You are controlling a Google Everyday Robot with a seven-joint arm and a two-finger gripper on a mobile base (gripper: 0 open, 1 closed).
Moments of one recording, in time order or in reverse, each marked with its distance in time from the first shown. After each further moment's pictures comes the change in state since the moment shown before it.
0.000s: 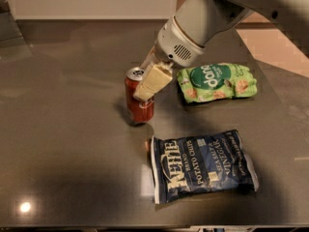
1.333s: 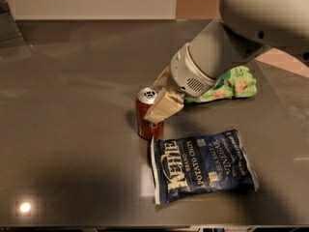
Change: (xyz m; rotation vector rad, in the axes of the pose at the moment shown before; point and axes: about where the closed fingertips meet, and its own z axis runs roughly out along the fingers) arm 0.041 0.033 0.009 0.080 0.013 -0.004
